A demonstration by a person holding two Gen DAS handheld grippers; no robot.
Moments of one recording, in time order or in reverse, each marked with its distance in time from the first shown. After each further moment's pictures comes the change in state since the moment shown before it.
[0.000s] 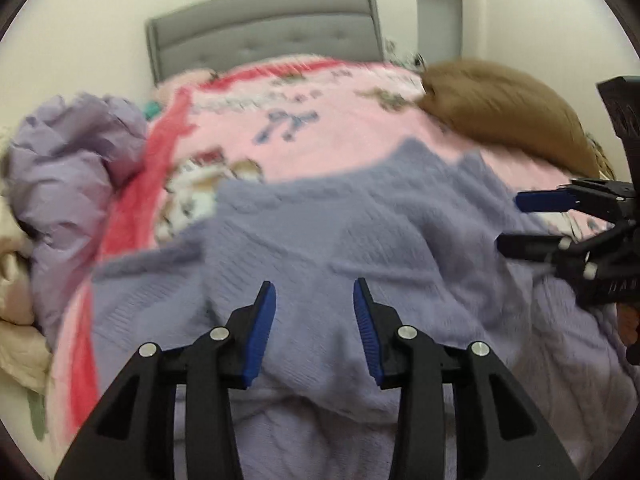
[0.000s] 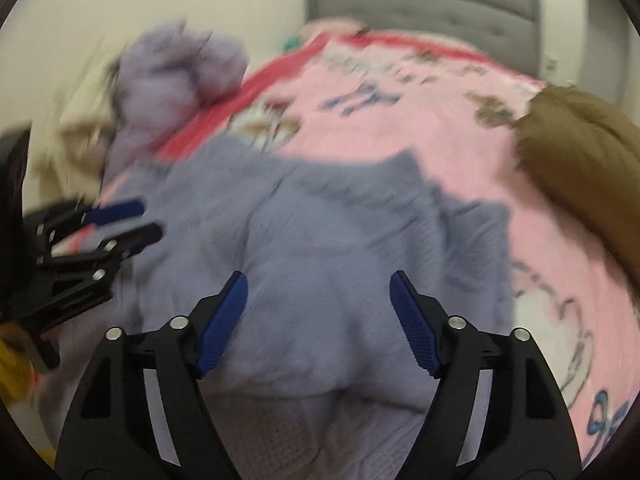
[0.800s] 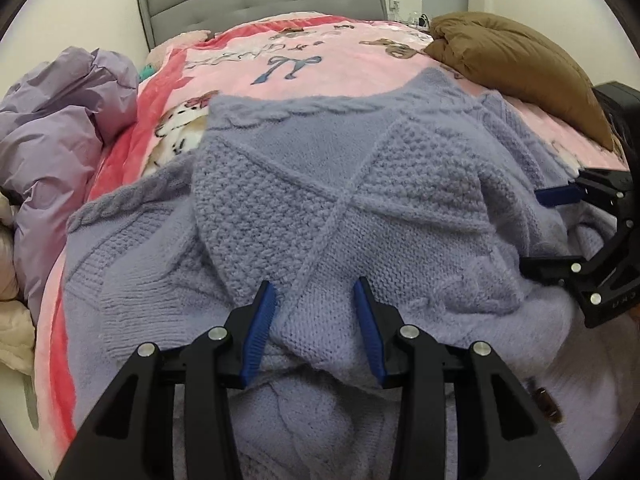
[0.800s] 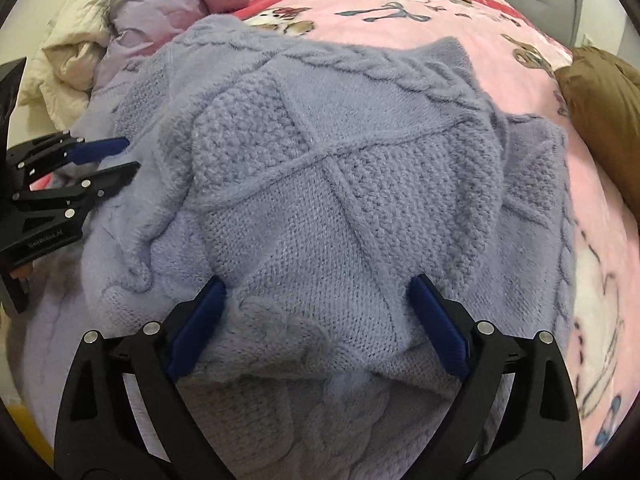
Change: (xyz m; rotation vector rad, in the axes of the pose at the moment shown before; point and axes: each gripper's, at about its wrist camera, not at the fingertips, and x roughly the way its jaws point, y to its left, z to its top) left arm 0.030 0.010 -0.020 0.008 0.115 0.032; right arm 0.060 -0.006 -0.027 -0.043 0.211 0.005
